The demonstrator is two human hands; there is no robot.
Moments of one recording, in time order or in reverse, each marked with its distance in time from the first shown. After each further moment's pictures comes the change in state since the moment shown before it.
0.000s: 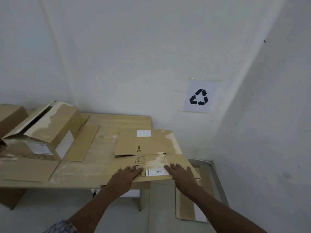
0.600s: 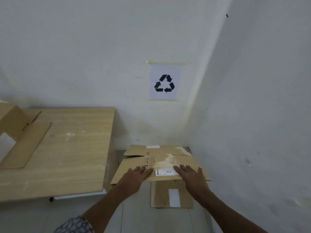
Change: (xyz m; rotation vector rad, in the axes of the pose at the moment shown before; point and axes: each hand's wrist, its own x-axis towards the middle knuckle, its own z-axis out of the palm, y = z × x) left_hand 0.148 0.210 0.061 0.108 -0.062 0.230; right_hand -0.065 0.247 0.047 -0.041 -0.014 0.170
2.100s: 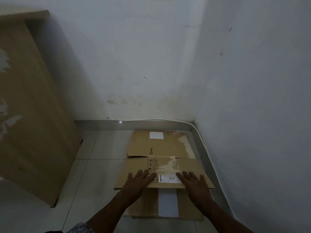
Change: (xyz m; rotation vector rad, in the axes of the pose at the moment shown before) left_hand 0.357 0.046 0.564 -0.128 -0.029 -0.104; right_hand 0.252 0.190 0.595 0.059 -0.022 0.010
